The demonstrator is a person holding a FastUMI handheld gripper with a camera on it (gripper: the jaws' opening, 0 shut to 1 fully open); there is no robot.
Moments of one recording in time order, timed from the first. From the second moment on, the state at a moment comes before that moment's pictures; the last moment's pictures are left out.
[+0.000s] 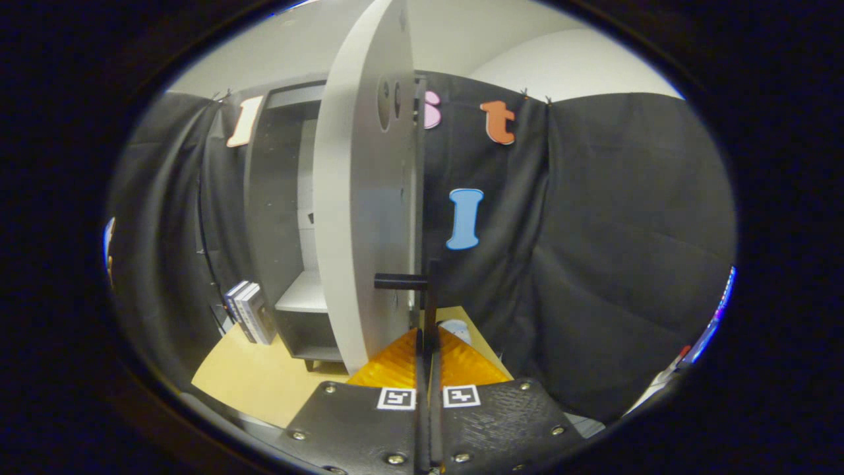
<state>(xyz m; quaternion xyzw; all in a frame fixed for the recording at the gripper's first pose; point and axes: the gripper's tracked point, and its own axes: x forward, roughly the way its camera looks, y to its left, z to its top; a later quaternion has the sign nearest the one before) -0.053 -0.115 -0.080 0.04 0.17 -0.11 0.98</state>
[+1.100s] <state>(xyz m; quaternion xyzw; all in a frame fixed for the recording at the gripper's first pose) -0.073 -0.067 -0.089 -0.01 0.14 -0.12 0.98</state>
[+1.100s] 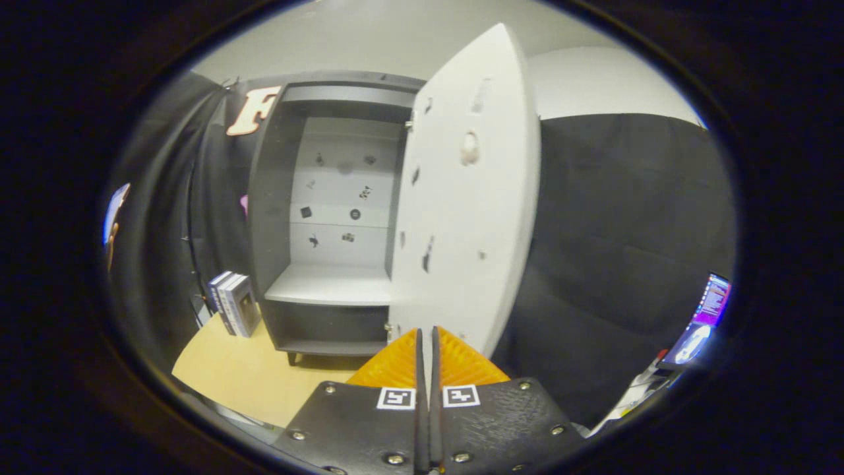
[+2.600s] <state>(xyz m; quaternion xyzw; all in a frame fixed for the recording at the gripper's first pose) 0.004 0.096 -0.396 -0.01 0.37 0.07 0.93</state>
